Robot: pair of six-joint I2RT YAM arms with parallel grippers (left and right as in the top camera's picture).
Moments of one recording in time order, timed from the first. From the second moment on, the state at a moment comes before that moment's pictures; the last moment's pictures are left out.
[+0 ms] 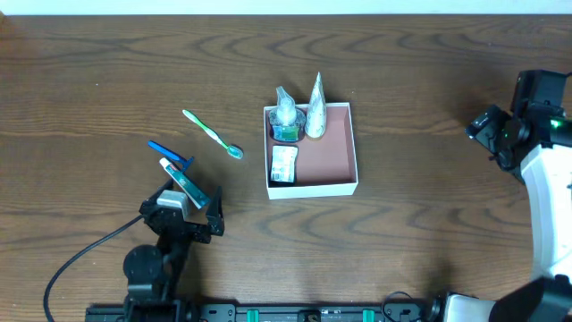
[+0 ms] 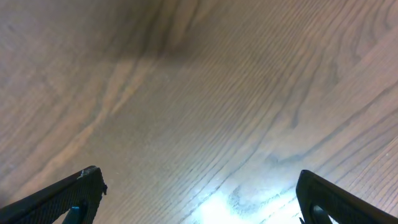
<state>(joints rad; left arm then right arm) 0.00 0.08 0.07 -0.20 0.23 -0.11 -0.23 1.48 1.25 -0.96 0.21 0.59</state>
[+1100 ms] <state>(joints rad) 0.00 1.26 0.88 -0.78 0.32 -0.28 -0.23 1.50 1.25 -0.96 0.20 0.59</state>
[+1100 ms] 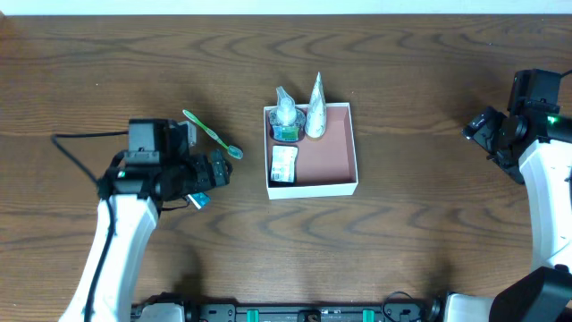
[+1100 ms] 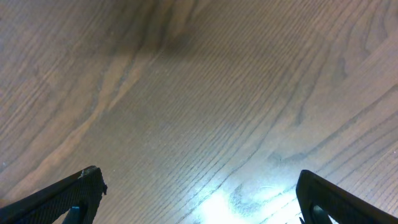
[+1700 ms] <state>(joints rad) 0.07 1.56 0.88 -0.76 0.10 -0.67 -0.23 1.50 1.25 -0.96 0.20 0.59</state>
